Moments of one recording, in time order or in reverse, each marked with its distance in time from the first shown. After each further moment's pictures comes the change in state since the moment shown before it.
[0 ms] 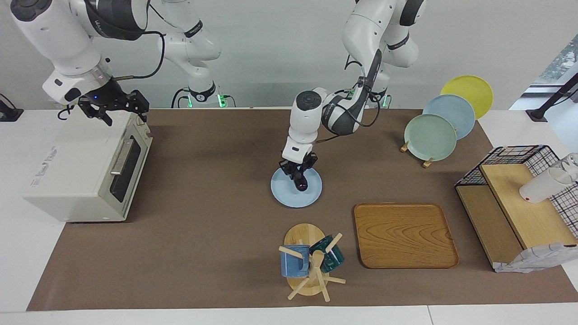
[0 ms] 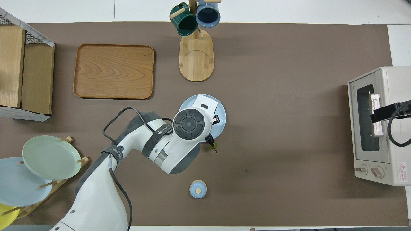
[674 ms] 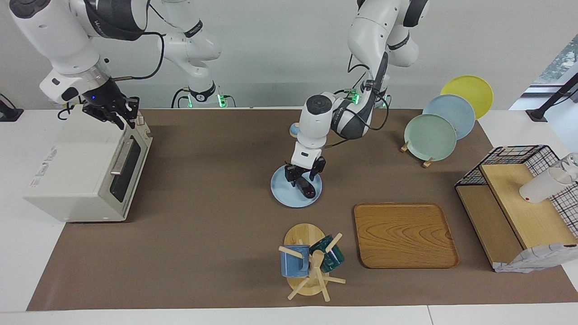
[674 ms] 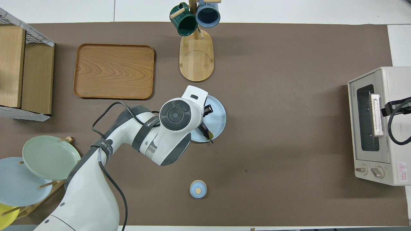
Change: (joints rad) left arm 0.054 0.005 0.006 0.017 0.000 0.027 0.021; right arm 0.001 -0.001 -0.001 -0.006 -0.017 0.061 0.000
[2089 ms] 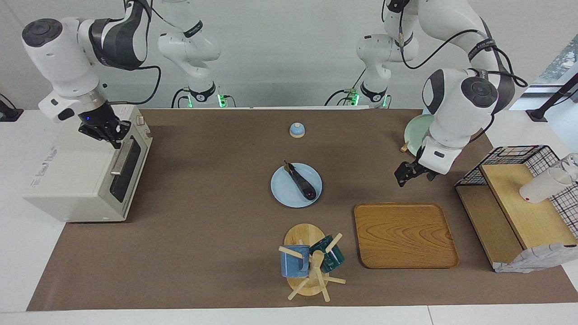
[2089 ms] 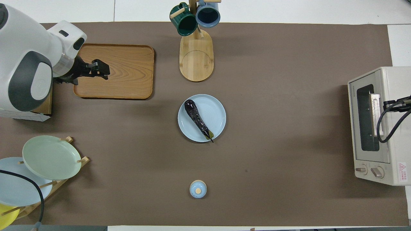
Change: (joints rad) left arm 0.485 -0.127 0.010 0.298 0.000 -0.568 0.737; right arm -0.054 -0.014 -0.004 -0.198 -0.046 0.253 0.000
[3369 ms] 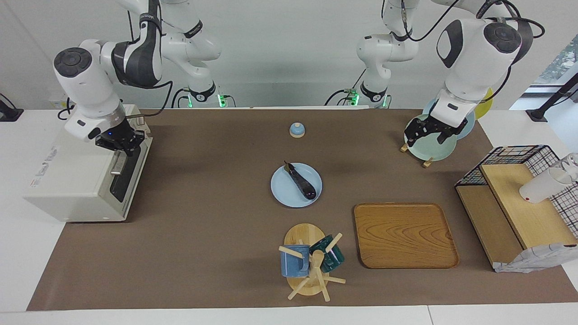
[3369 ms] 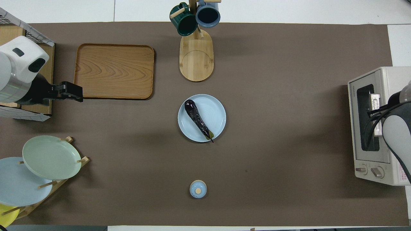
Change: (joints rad) left arm 0.053 -0.241 0.002 -0.121 -0.043 -0.137 0.107; right arm 0.008 0.043 0.004 -0.079 -0.077 0.064 -0.162
